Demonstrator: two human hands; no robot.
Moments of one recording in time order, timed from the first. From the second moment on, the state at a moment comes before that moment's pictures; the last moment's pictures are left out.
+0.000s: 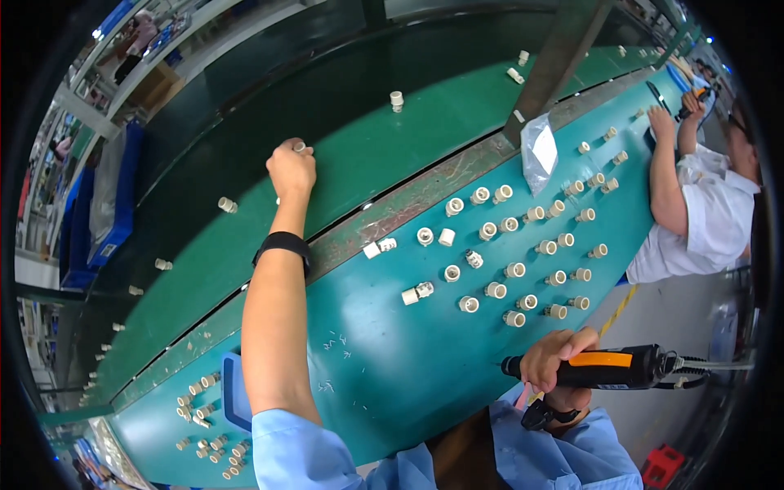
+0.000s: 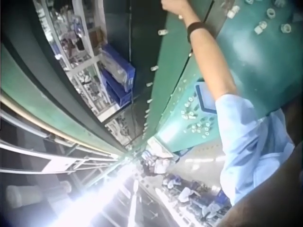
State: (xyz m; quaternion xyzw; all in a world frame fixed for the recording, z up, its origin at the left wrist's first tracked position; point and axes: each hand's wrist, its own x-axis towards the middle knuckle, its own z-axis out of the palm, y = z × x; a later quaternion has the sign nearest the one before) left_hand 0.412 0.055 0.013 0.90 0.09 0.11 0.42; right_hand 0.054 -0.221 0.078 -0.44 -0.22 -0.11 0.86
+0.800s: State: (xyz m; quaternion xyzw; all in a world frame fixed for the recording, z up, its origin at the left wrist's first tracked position) left_hand -0.003 0.019 0.008 0.81 0.00 0.14 0.57; right_hand 0.078 -0.120 0.124 -0.47 -0.36 -0.02 0.81
